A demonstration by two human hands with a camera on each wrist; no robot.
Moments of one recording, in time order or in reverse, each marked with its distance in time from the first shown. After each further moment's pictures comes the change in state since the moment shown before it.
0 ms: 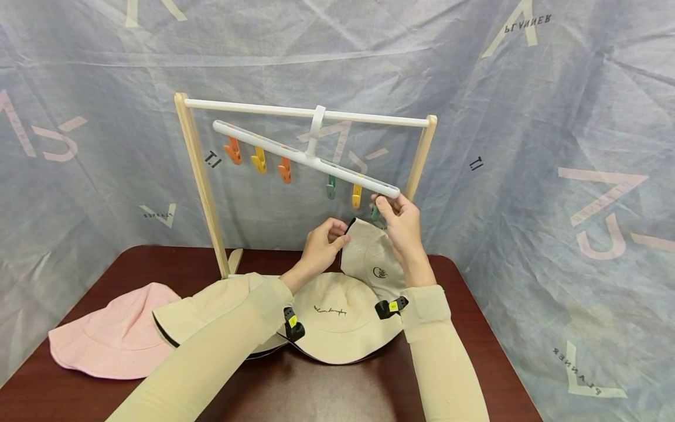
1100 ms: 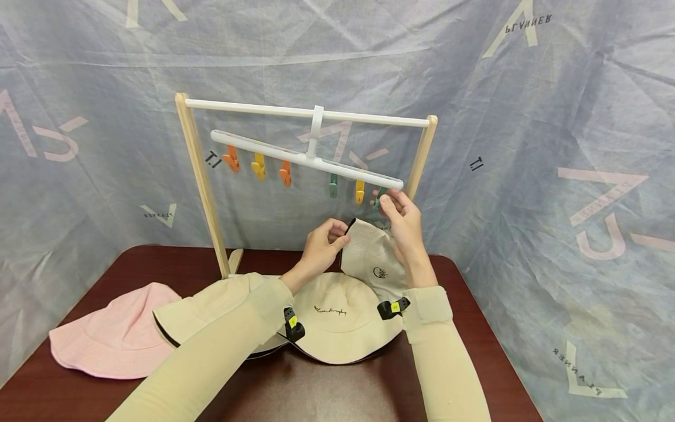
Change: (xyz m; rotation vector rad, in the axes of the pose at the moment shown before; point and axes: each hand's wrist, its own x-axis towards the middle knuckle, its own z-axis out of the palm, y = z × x) left_hand -0.003 0.003 -0.001 -0.007 0.007 -0.002; right_hand -0.001 -0.001 -0.006 0.066 -0.047 0.058
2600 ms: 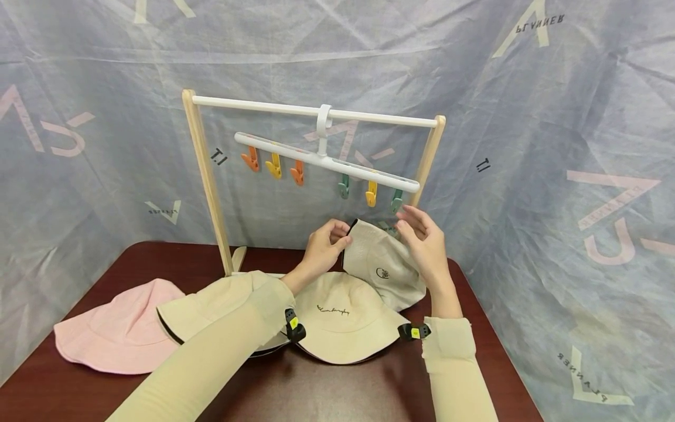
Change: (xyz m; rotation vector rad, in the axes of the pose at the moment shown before) left_hand -0.001 -0.006 -0.001 0.011 0.024 0.007; right_hand -0.042 -0.003 -0.036 -0.361 0.029 0.022
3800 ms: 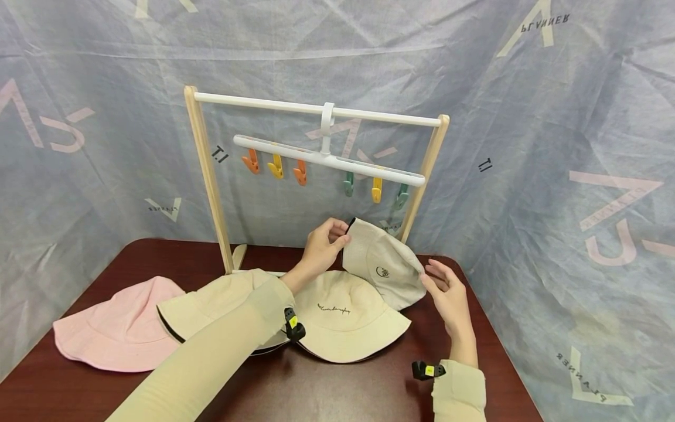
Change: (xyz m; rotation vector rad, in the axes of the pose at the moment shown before) left_hand -0.001 -0.003 -0.005 -0.008 0.022 0.011; right_hand -0.076 0.088 -0.056 -0.224 0.025 0.268
